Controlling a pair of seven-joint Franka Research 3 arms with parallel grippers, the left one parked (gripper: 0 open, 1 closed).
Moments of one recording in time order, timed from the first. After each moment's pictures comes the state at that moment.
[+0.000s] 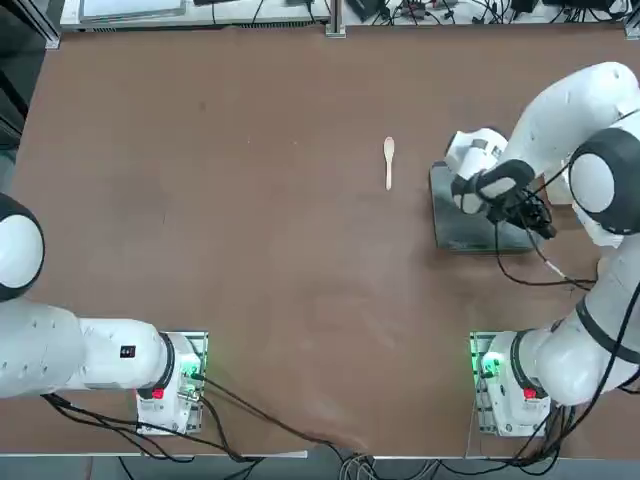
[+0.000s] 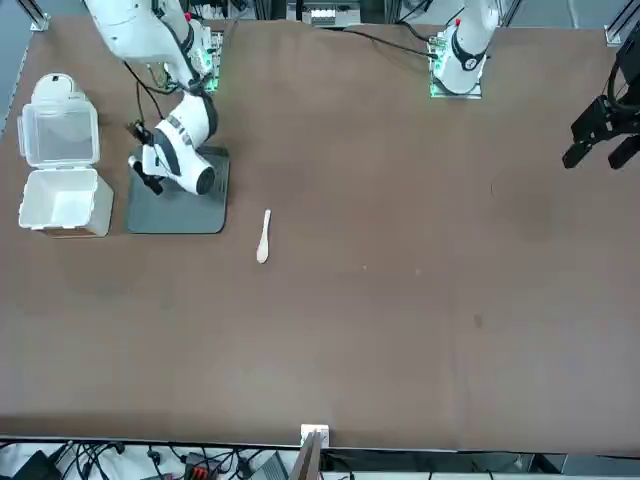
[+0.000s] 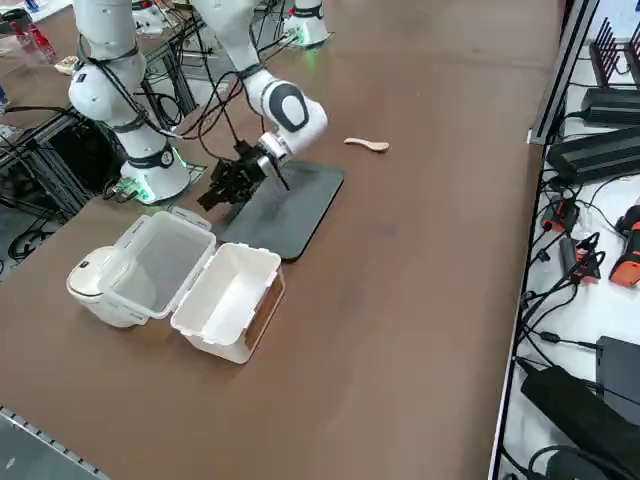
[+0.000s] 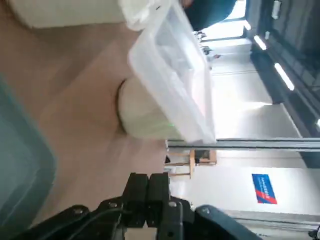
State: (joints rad) arm 0.33 0.42 -0.07 -2.39 -0.76 1.55 1.42
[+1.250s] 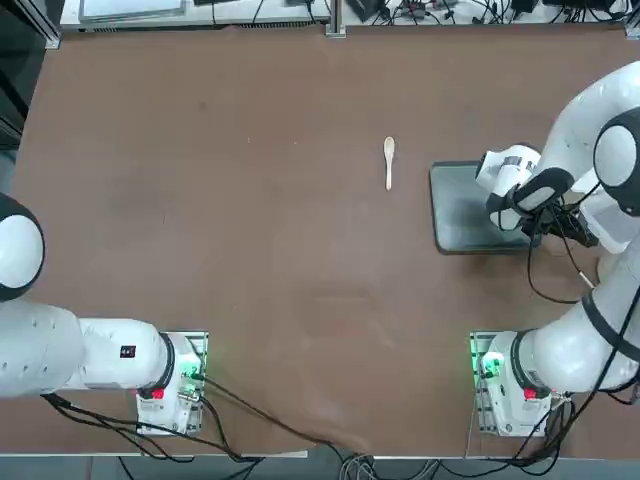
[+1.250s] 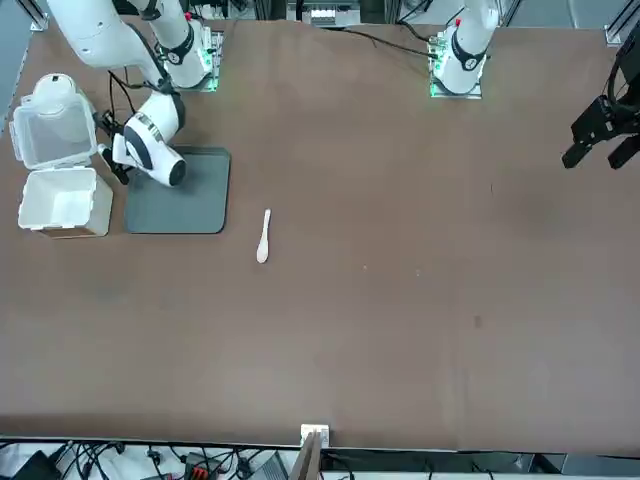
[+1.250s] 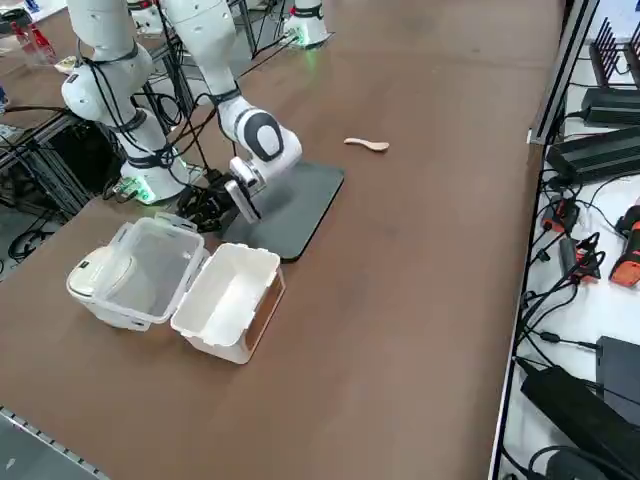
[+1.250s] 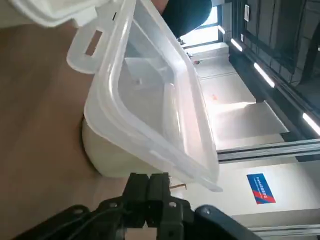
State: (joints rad) arm 0.11 0.42 -0.04 -2.49 -1.00 1.60 1.56
